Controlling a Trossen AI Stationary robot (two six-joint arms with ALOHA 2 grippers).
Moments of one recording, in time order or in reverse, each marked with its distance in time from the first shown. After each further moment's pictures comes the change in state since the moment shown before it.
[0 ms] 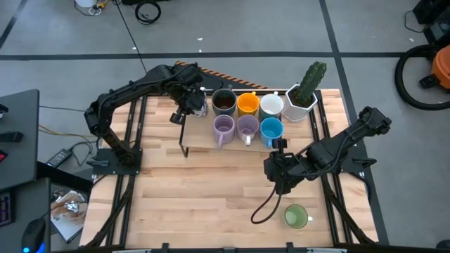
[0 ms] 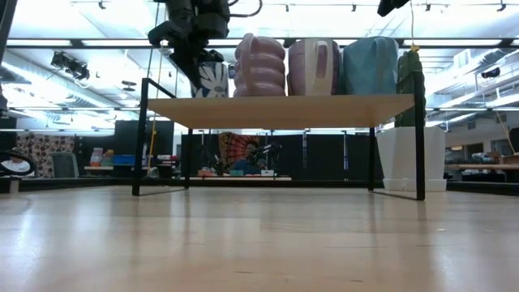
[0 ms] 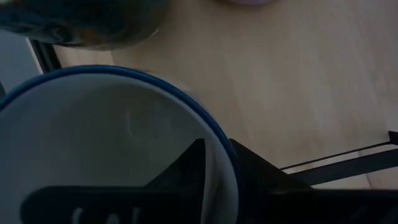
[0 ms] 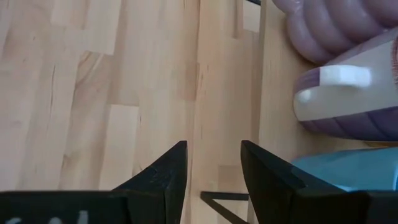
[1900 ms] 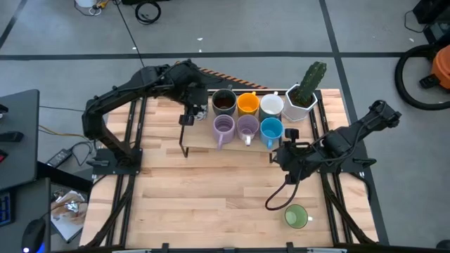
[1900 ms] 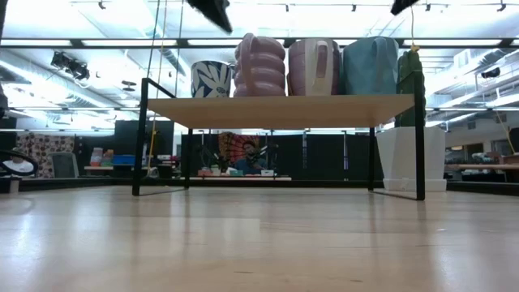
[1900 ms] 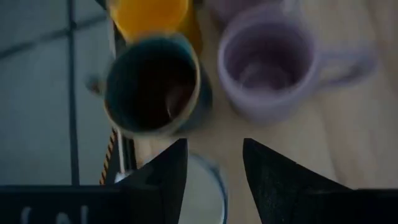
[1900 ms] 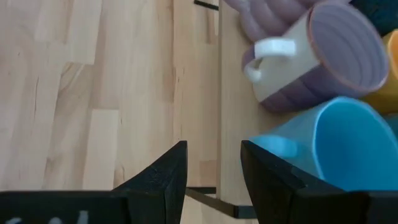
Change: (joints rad) left arm -0.170 -0.046 0.225 0.057 -0.098 -0.312; right arm -0.003 -0.188 -0.104 0.005 0.064 0.023
